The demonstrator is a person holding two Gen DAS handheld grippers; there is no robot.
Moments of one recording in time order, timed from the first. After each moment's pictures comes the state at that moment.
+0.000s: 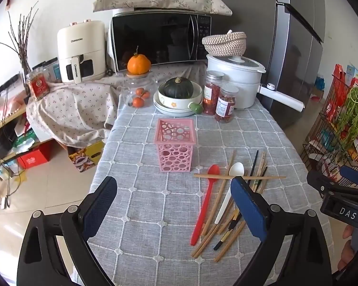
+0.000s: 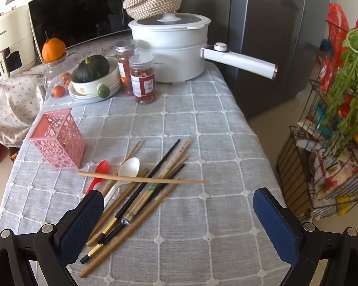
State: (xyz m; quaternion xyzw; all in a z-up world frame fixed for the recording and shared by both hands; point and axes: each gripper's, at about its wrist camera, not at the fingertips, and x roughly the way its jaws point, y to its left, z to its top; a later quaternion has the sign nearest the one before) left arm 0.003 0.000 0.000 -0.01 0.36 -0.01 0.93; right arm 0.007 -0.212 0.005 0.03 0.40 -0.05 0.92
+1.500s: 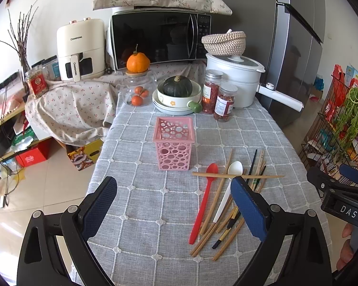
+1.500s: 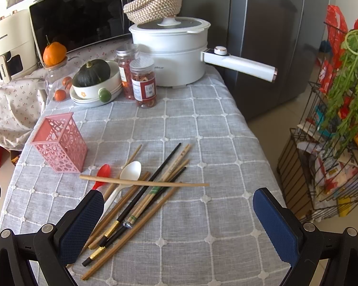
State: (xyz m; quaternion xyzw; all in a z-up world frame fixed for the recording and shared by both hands) left arm 0.001 -0.005 -0.007 0.00 0.37 -0.01 0.93; right arm 0.006 -0.212 0.009 0.03 0.39 -0.05 0.92
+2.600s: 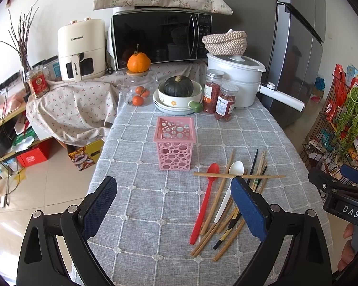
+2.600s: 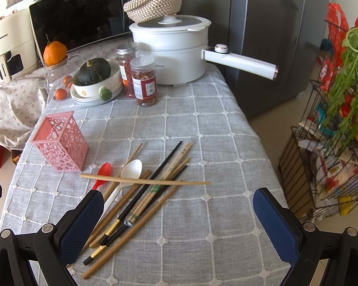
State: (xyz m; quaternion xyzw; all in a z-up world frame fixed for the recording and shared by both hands) left arm 0.000 -0.003 -0.008 0.00 0.37 -0.01 0.93; right arm 0.006 -0.211 0.007 0.03 0.39 -0.05 0.92
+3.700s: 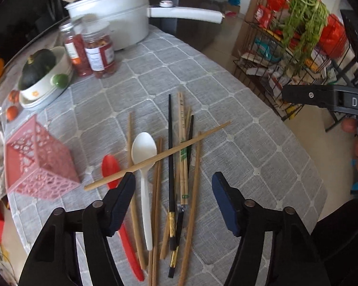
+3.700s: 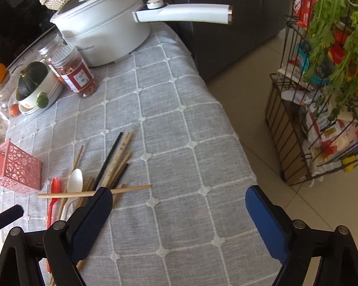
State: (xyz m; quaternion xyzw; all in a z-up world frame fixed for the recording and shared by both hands) left arm 0.101 -0.142 -0.091 0.15 0.50 -0.30 0.80; right arm 0.066 -0.325 -0.029 0.15 0.50 -0.09 0.85
